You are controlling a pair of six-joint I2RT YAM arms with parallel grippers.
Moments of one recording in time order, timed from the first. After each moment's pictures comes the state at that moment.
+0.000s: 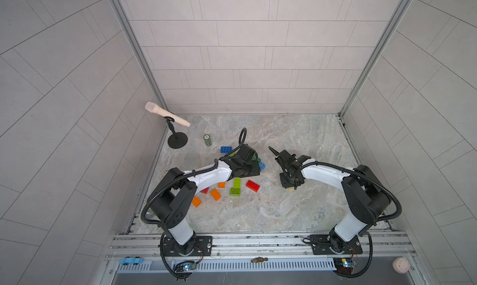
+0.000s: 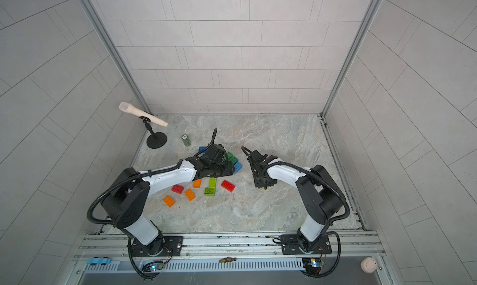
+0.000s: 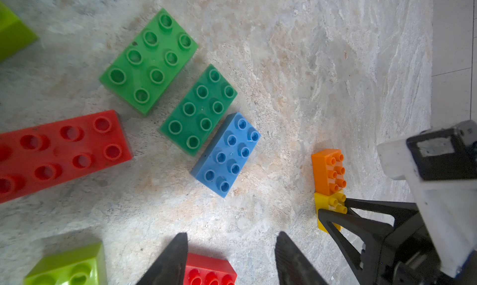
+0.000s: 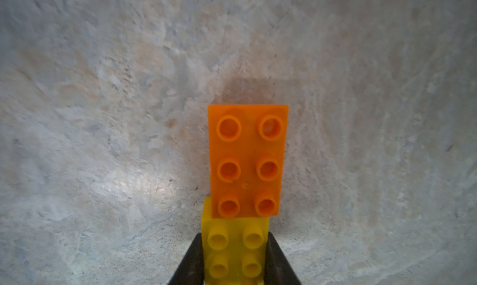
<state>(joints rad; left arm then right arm) -0.70 1.67 1.01 -0.27 0.10 -0.74 0.56 1.66 0.96 -0.72 0.15 0.46</state>
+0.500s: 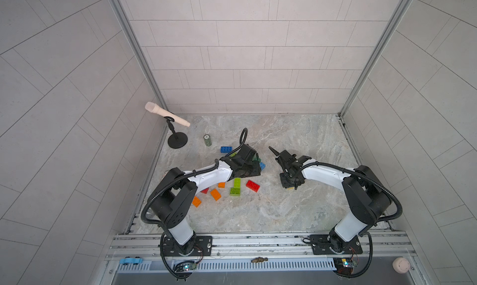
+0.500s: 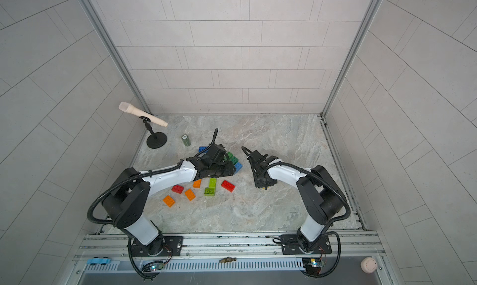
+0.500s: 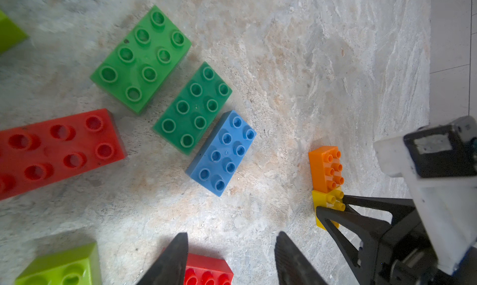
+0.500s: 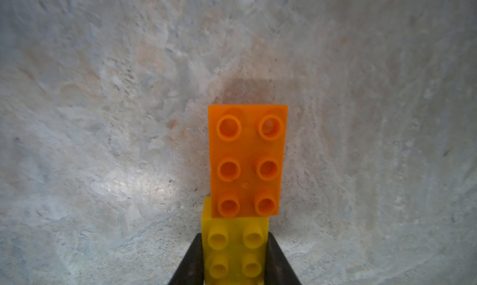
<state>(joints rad) -0.71 1.67 1.01 -0.27 0.10 -0.74 0.56 1.65 0.95 -0.70 0.15 0.45</state>
